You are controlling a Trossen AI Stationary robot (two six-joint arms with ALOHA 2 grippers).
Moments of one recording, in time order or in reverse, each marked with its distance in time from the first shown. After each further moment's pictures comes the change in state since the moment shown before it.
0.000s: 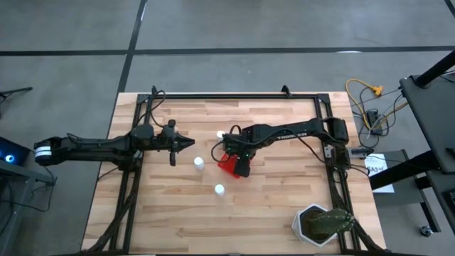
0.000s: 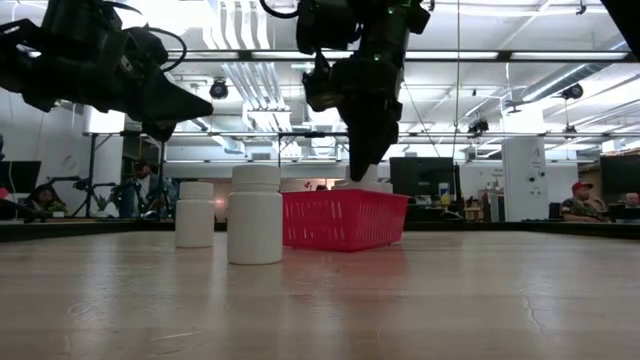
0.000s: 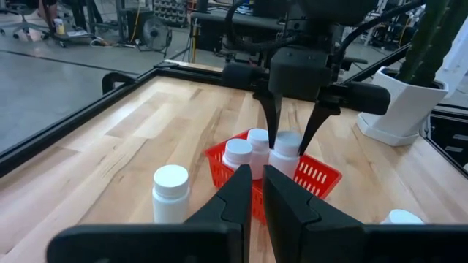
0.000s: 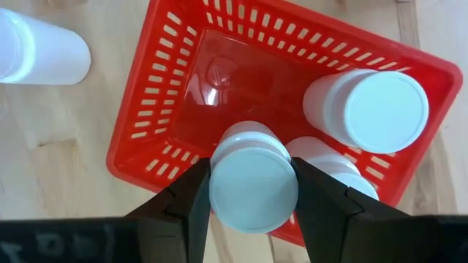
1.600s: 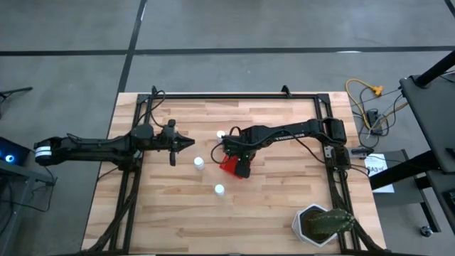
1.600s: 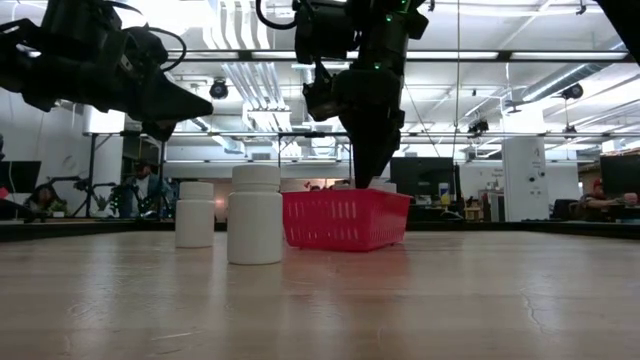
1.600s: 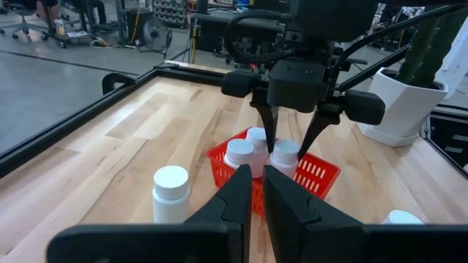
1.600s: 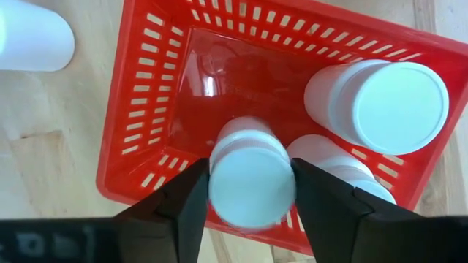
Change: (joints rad) left arm 0.000 -0.002 0.000 0.000 0.000 0.000; right arm 0.001 0.021 -0.001 -0.017 -0.003 -0.004
